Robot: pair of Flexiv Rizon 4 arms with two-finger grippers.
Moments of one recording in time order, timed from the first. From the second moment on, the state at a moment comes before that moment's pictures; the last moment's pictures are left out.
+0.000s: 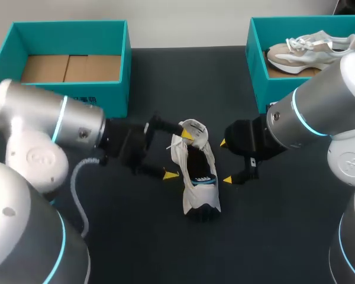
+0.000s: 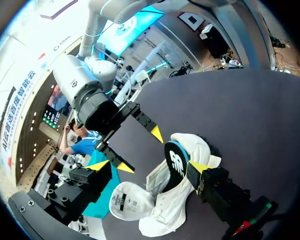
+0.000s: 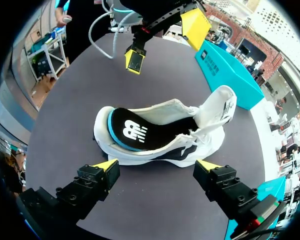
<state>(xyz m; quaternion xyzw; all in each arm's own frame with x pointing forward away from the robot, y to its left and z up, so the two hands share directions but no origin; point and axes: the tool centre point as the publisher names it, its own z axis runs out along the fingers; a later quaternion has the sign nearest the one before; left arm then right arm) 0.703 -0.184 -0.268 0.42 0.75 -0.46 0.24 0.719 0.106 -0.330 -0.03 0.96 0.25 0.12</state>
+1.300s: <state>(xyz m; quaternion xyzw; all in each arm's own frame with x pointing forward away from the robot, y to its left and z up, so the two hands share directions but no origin) 0.733 -0.182 -0.267 0.60 0.74 -0.30 0.03 0.715 0.032 -0.240 -0.07 0.96 0.24 0.08</state>
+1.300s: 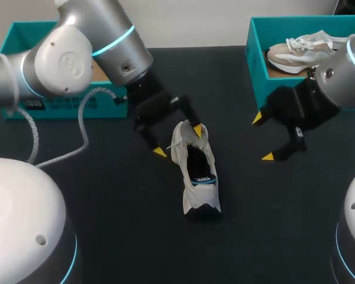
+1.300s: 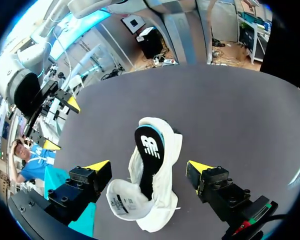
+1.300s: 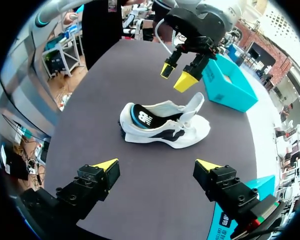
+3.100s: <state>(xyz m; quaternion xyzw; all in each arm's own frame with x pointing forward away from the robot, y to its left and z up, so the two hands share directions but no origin) 0.690 -0.203 -0.294 0.69 0.70 -0.14 -0.08 0.710 0.023 -0.216 -0.06 0.97 0.24 0.08</state>
